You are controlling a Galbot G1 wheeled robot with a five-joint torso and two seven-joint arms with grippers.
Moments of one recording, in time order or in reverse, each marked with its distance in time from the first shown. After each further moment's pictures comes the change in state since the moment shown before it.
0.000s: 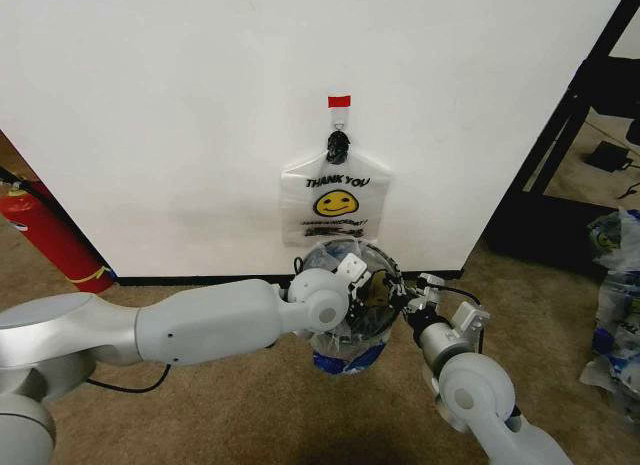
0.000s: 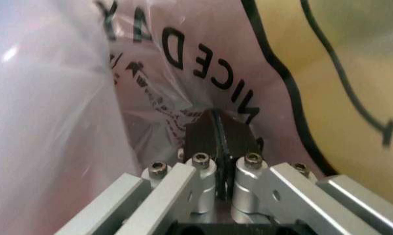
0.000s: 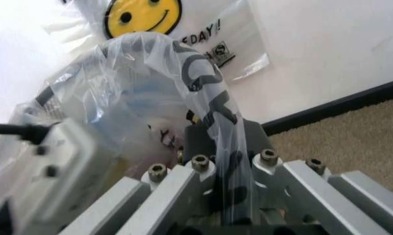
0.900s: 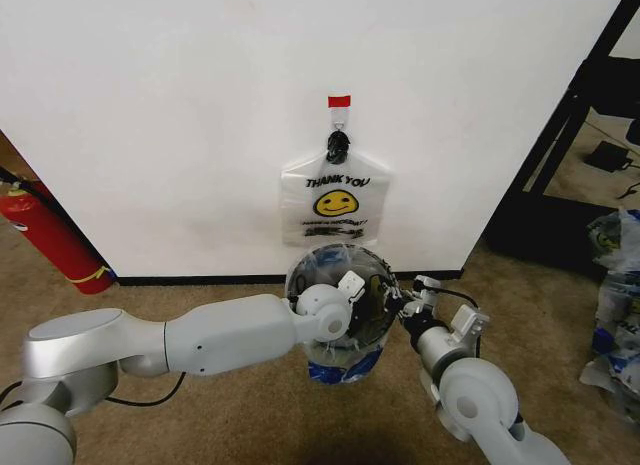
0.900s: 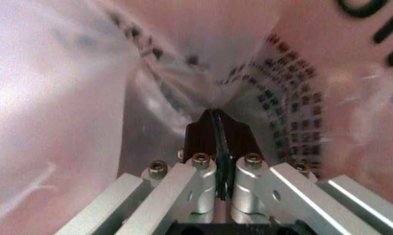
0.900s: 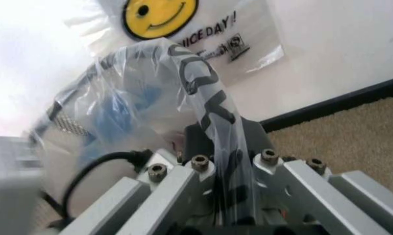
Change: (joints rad) left arm 0.073 -0.035 0.021 0.126 0.074 -0.001 0.041; right arm -0.022 -0.006 -0.003 0.043 0.021 -0.003 -0.001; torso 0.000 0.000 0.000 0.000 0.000
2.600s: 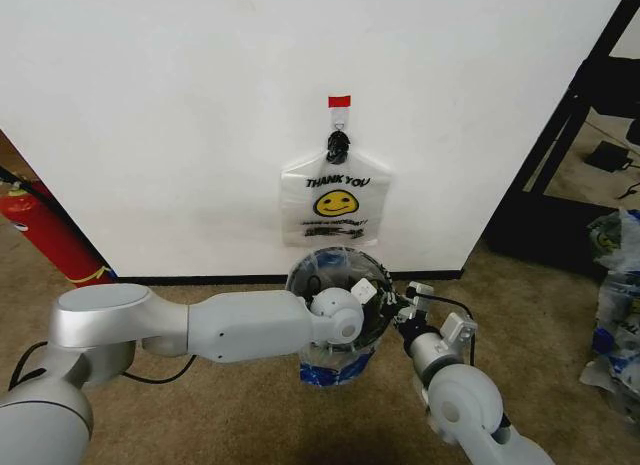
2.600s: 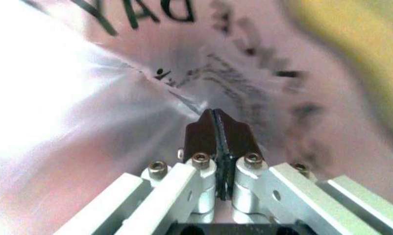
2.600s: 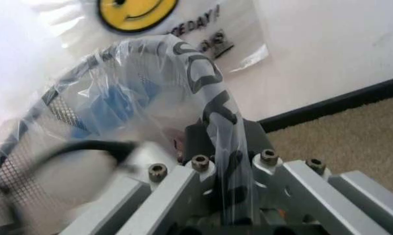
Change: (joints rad) left arm -0.115 -0.039 0.120 -0.008 -0.062 0.000 -0.002; right arm 0.013 0.054 -0.027 -0.112 -0.128 0.045 -0.037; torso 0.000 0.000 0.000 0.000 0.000
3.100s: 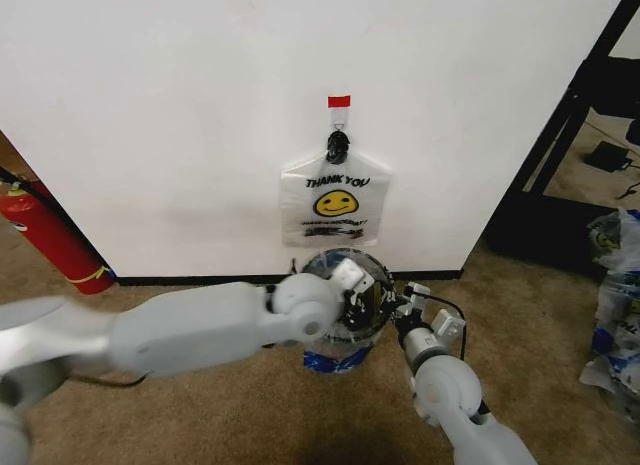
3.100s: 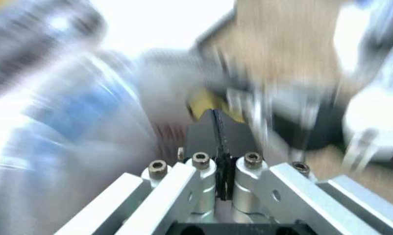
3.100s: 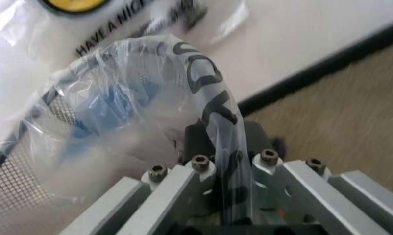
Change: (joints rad) left arm 0.193 0.331 -0.420 -0.450 0.145 -0.082 0.169; right arm 0.038 0.113 0.012 -0.131 0.086 0.007 0.011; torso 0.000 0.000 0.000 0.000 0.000
